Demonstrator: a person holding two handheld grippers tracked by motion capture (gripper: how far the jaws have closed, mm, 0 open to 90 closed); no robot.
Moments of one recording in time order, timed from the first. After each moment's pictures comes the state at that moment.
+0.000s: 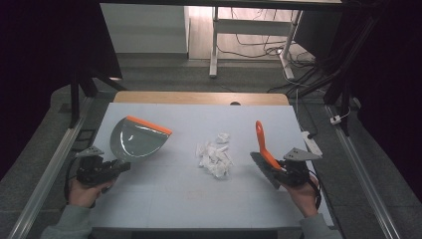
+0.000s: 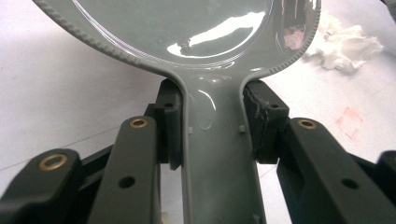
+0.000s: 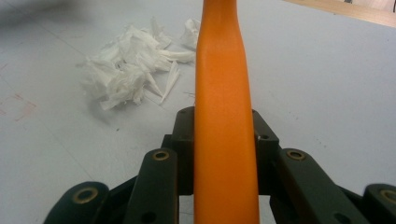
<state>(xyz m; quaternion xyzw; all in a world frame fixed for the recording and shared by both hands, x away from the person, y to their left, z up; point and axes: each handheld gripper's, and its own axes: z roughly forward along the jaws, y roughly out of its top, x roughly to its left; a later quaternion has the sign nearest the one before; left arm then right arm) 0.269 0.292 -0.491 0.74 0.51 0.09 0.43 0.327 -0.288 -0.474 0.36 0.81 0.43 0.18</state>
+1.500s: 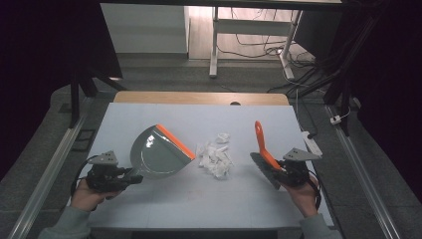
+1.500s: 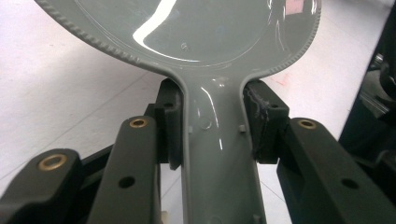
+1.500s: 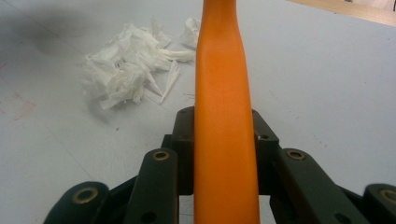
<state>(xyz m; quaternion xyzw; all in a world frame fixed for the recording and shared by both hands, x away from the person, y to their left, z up) 0.261 0.260 -0.479 0.83 0.37 0.04 0.42 0.327 -0.288 -0.475 0.35 0.81 0.43 0.18</state>
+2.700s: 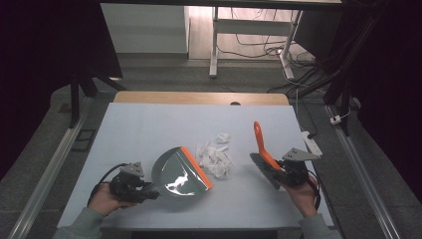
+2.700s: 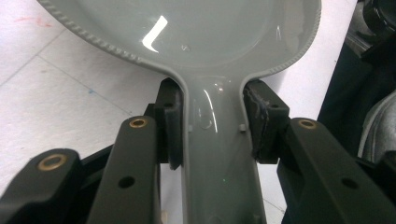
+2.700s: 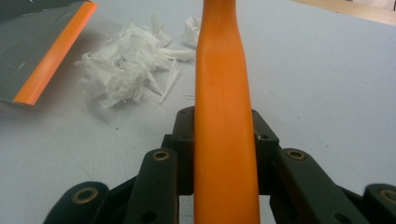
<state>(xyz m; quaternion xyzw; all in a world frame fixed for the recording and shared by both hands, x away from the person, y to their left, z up) 0.264 0.208 -0.503 0.89 0.30 -0.03 0.34 0.327 -0.286 -0.476 0.35 0.81 0.43 0.18</state>
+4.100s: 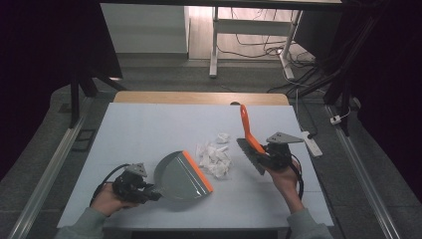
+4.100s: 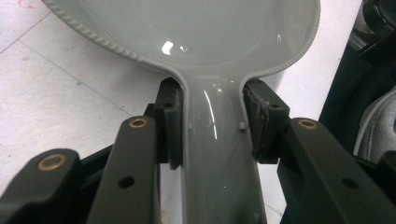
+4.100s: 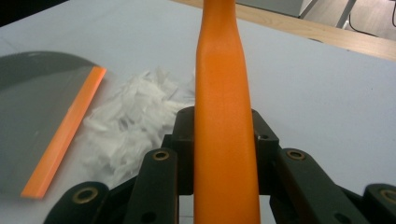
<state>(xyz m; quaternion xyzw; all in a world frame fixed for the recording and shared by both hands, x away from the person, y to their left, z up) 0.268 0.204 -0.508 0.89 0.32 -0.04 0.33 0.363 -0.235 -0.455 0.36 0.80 0.44 0.19</state>
